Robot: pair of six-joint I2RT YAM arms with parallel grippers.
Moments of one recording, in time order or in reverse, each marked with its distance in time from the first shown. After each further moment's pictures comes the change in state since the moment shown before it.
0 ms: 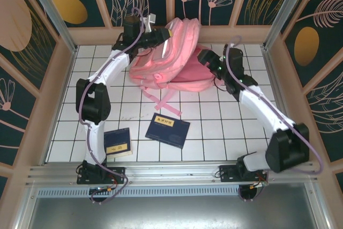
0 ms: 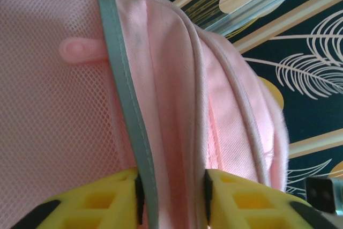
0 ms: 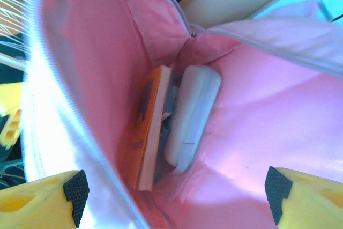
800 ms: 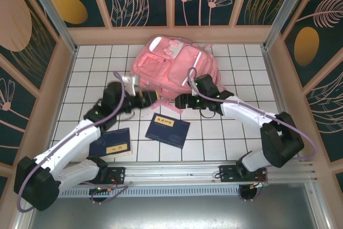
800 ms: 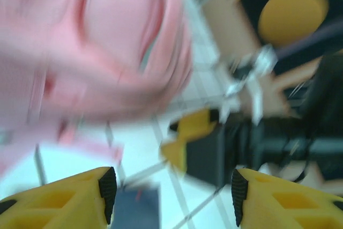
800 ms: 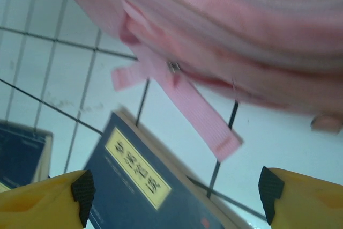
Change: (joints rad) left arm -0.241 -1.106 -1.255 -0.046 -0.373 0.078; right arm 0.274 0.140 -0.166 -0.178 -0.217 -0.335
